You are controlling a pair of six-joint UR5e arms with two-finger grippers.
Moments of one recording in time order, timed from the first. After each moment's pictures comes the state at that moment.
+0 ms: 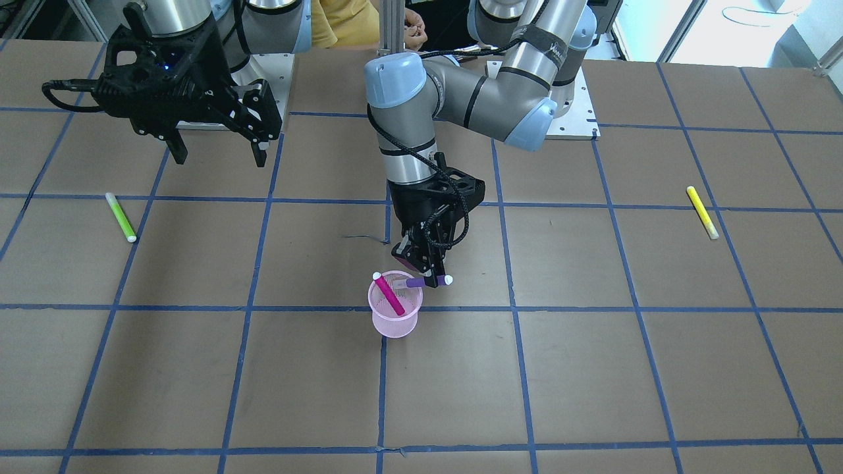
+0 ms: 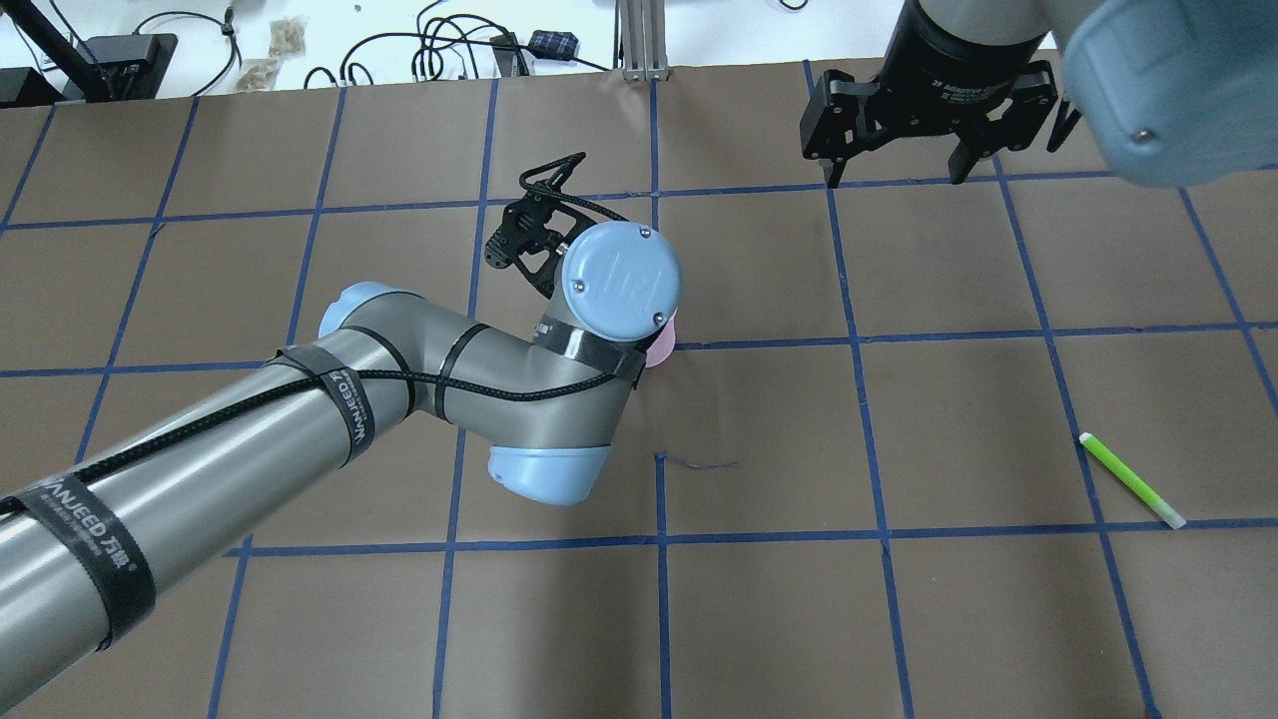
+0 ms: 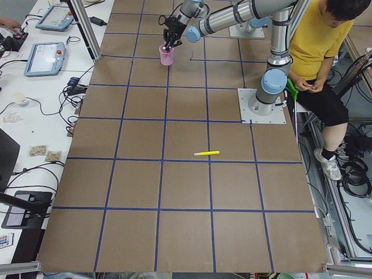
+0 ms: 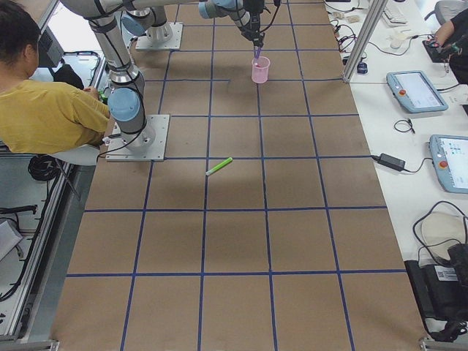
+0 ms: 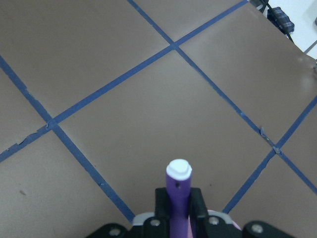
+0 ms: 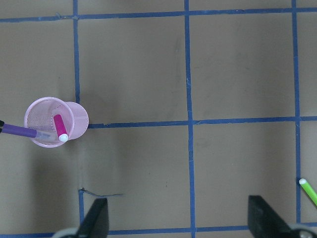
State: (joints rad) left arm -2.03 -1.89 -1.90 -0.52 2.00 -1.29; right arm 1.68 -1.57 1.50 -1.64 -1.59 0.13
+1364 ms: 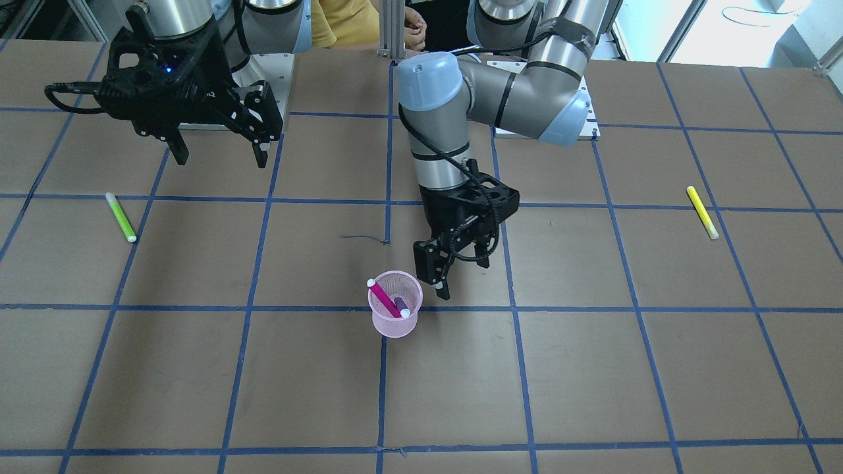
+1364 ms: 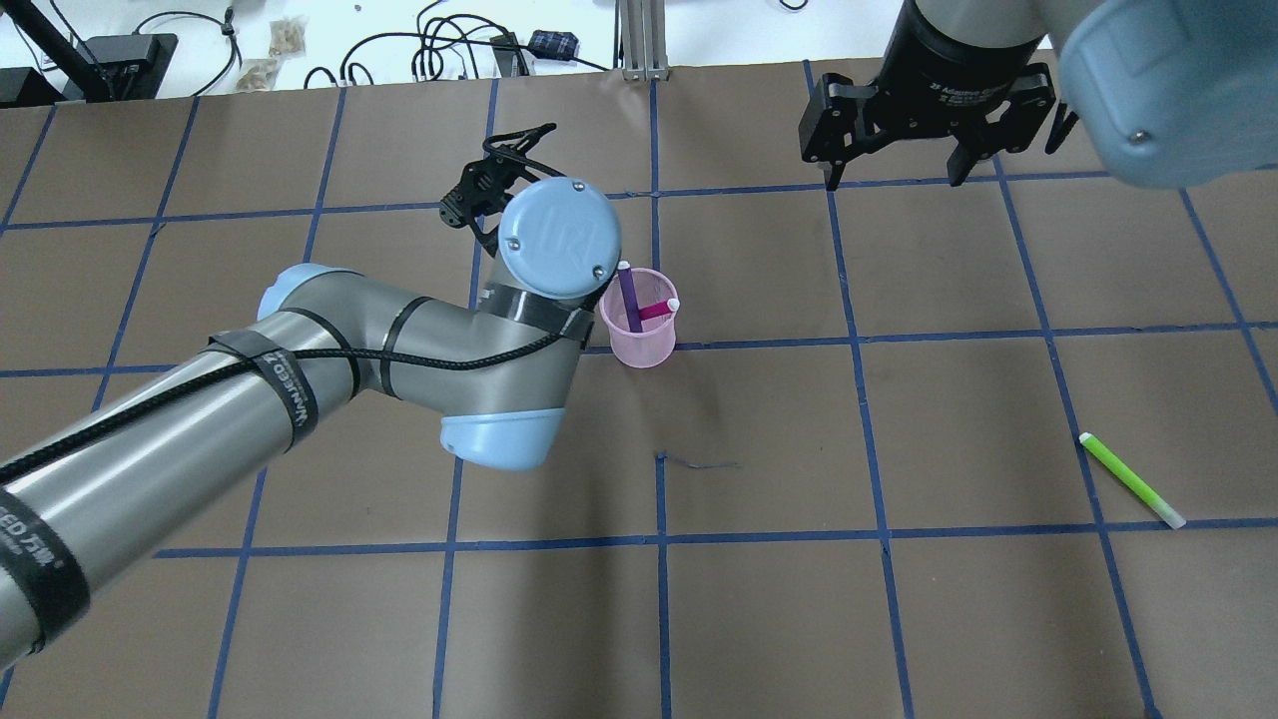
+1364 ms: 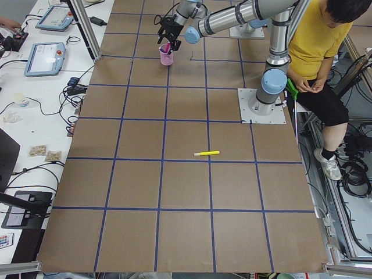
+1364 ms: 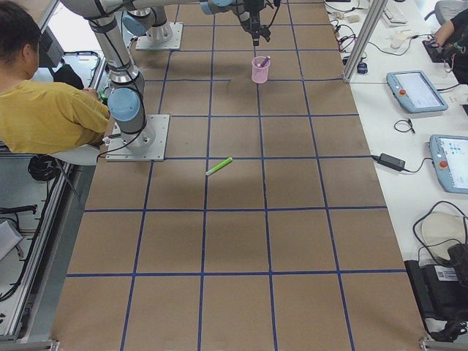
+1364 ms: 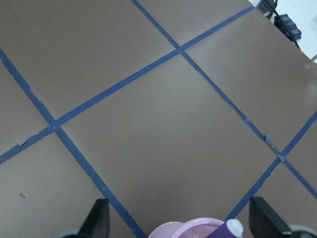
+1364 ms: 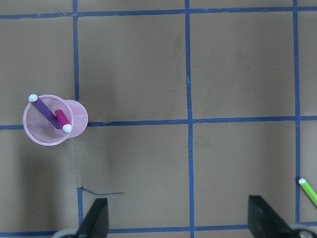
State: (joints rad) left arm -1.90 -1.83 -1.90 -0.58 1.92 -1.01; right arm 1.68 -1.56 1.50 -1.64 -1.59 0.13
